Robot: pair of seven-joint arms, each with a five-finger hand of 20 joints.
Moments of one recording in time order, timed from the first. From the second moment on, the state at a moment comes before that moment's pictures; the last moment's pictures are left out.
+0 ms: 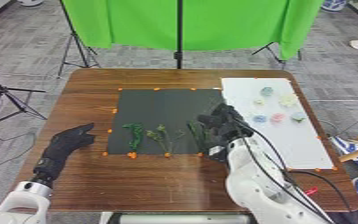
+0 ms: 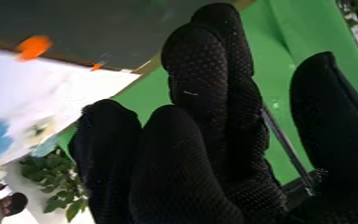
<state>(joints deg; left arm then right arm) 124.4 -63.1 -103.1 -113.9 71.1 -2.9 2.3 -88.0 -60.2 55.5 -112.3 -124.8 8.4 38.7</state>
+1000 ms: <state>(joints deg) 124.4 -63.1 -103.2 -113.9 71.1 -3.0 2.3 -96.2 -58.8 57.8 -117.1 -119.0 2.4 38.5</state>
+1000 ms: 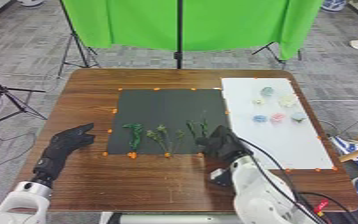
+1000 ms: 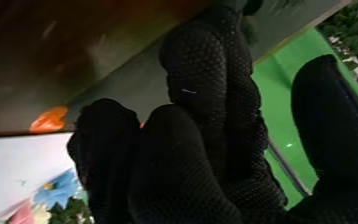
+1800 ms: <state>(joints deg) 124.5 -63.1 -103.3 -114.0 71.0 -3.3 2.0 -98.0 -55.6 65.1 -121.0 -117.6 7.0 37.7</state>
